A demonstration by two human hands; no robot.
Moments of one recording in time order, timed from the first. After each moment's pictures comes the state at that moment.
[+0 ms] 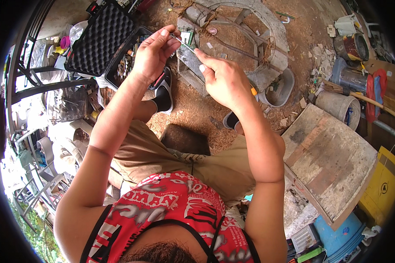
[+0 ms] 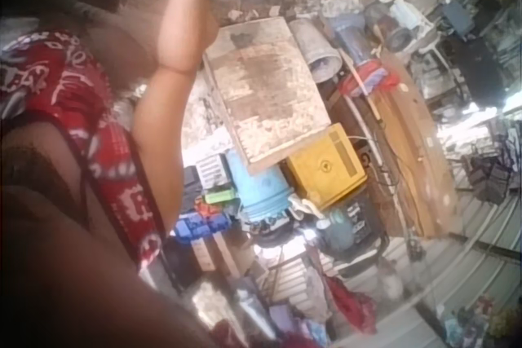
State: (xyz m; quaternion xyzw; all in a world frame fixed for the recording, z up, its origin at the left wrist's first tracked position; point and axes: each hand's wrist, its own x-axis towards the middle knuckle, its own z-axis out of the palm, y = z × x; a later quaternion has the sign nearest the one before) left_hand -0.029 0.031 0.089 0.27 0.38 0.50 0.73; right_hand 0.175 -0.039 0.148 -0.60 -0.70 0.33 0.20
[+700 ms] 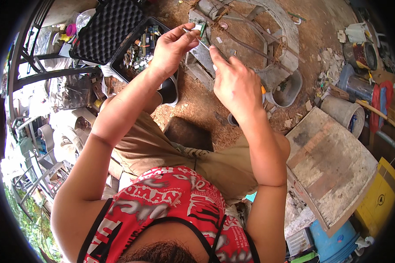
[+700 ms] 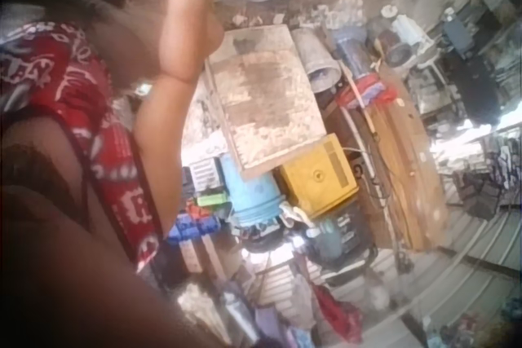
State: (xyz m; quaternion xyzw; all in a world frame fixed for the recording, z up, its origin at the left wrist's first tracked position) left_hand -0.010 0.017 0.078 0.35 0.45 0.47 0.68; right_hand 0.167 -0.059 0.146 -0.63 -0.75 0.17 0.13
